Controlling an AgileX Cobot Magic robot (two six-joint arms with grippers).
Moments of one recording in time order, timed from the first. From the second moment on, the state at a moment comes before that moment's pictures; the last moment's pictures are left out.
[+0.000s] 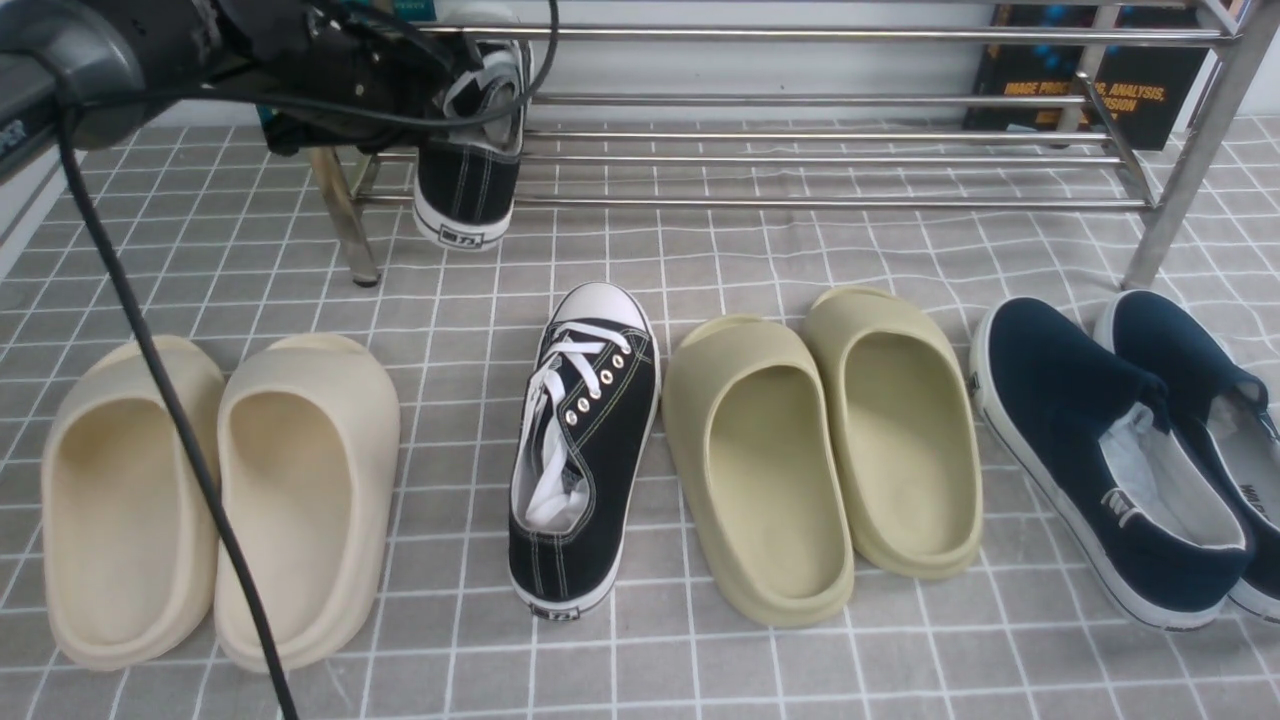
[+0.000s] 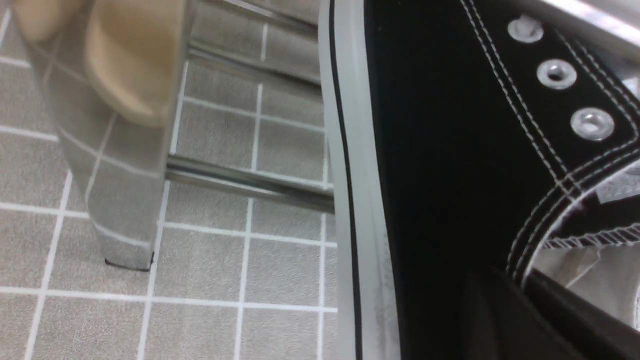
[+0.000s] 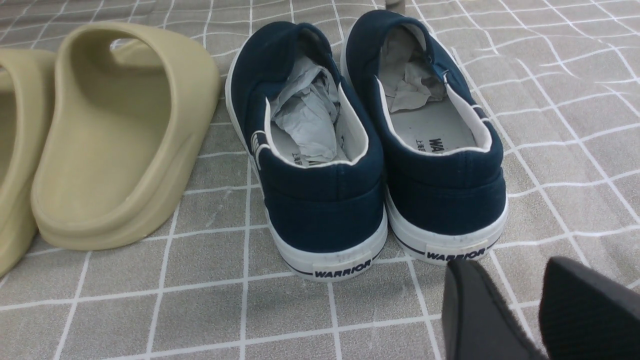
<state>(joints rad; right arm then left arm) -0.04 -0.01 0.02 -0.04 0.39 0.15 -0.11 2.02 -1.77 -0.35 0.53 -0.14</state>
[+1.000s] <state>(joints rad) -0.04 -0.01 0.02 -0.04 0.39 0.15 -0.11 1.78 -1.87 -0.15 0.76 -0.13</state>
